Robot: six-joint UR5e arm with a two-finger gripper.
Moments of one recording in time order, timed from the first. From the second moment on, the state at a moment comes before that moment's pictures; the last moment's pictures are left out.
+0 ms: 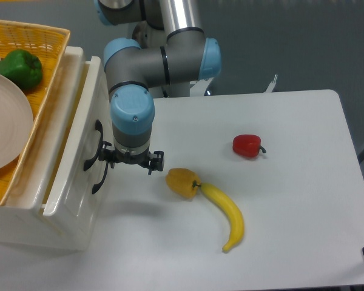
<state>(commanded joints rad) 2.21 -1.88 -1.60 -1.31 1.43 0.33</state>
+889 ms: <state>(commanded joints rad) 2.20 -1.89 -1.60 -1.31 1.44 0.32</state>
